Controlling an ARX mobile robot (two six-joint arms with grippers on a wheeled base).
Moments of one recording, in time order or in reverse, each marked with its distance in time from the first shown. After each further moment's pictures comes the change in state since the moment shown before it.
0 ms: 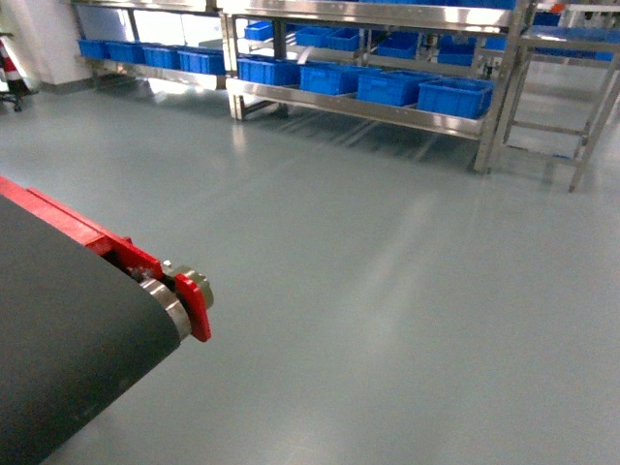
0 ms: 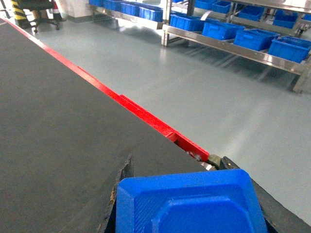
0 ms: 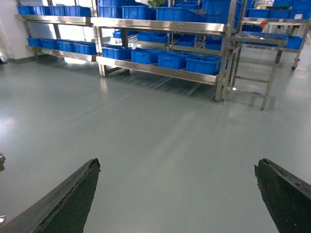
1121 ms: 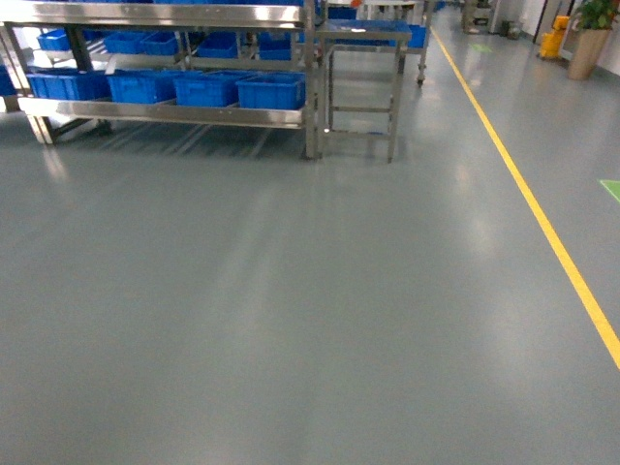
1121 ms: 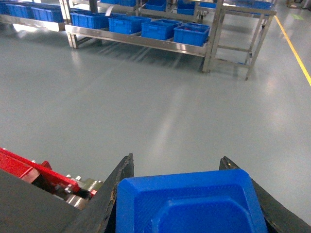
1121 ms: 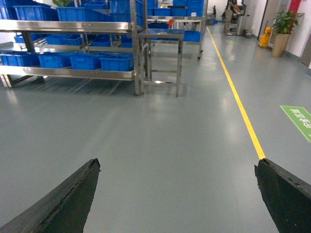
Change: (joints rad) left arm 0.000 0.000 0.000 0.000 0.000 0.000; right arm 0.000 0.000 0.000 0.000 0.000 0.000
